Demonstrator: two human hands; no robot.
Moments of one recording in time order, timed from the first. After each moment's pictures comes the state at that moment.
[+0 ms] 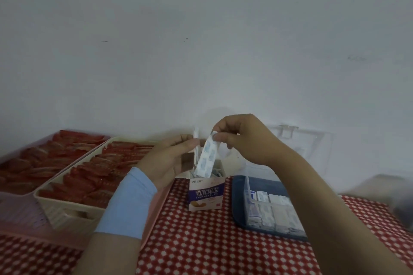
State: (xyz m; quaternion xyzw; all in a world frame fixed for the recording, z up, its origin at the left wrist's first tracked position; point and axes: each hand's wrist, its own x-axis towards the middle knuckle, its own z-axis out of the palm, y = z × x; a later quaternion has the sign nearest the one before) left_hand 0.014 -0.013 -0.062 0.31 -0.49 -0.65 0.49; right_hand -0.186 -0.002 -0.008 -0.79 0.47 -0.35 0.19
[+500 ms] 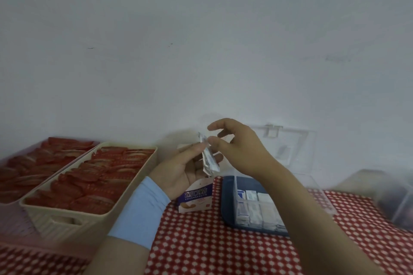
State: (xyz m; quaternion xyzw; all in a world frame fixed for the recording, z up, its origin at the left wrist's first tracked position) left_hand -0.031 0.004 -0.064 0.24 -0.45 -0.72 0.47; right_hand -0.194 0.013 -0.028 -0.72 0.50 -0.45 0.19
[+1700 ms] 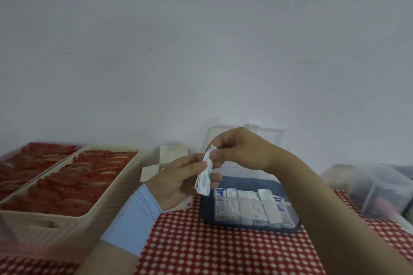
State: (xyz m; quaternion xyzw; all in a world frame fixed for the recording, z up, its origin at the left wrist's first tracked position) left_hand -0.064 0.023 -0.073 0.21 -0.48 -0.75 0.41; right_hand -0.254 0.036 -0.004 -0.77 0.47 -0.30 0.32
